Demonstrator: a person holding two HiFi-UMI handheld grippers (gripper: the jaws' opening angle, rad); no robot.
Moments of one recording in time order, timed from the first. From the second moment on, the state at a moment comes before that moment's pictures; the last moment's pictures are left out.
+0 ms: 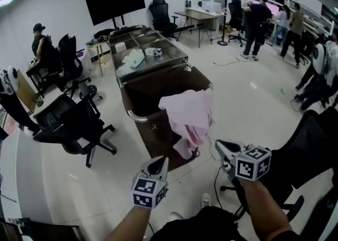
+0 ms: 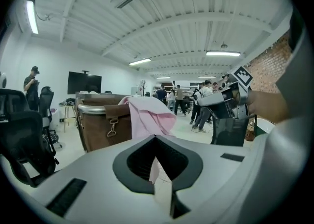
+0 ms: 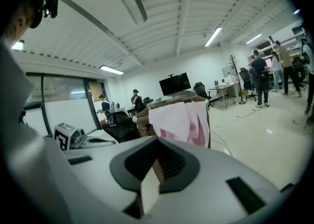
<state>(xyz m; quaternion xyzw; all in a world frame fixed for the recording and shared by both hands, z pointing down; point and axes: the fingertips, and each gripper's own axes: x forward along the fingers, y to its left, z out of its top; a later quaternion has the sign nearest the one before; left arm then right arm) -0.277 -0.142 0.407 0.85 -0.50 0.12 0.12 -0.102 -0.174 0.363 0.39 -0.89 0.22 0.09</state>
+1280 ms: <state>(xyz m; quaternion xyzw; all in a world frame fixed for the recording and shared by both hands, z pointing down) -0.194 -0.135 0.431 0.81 -0.55 0.14 0.14 -0.048 -0.163 0.408 0.30 -0.92 0.25 0.09</state>
